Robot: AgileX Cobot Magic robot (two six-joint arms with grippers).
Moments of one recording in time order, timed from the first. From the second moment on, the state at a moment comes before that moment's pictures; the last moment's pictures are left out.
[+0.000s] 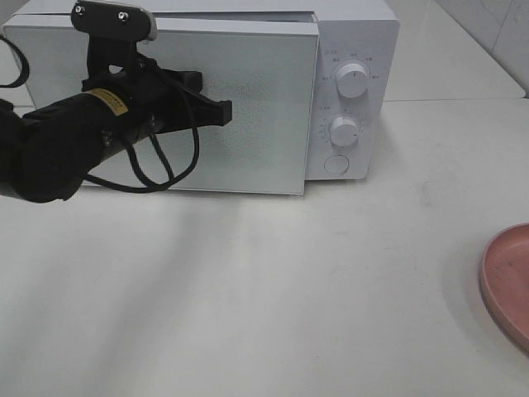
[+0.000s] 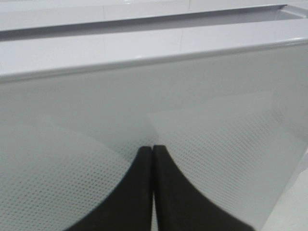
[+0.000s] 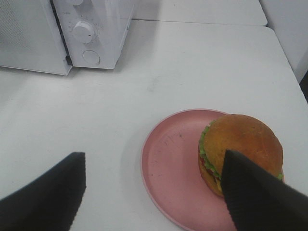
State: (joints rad) left arm -0.62 1.84 -0.86 -0.24 -0.69 0.11; right arm 0.13 0.00 -0.50 -0.07 1.00 0.05
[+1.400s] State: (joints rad) left arm -0.64 1.78 -1.12 -0.40 0.51 0.26; right arm 0.13 0.00 -0.50 -0.07 1.00 0.05
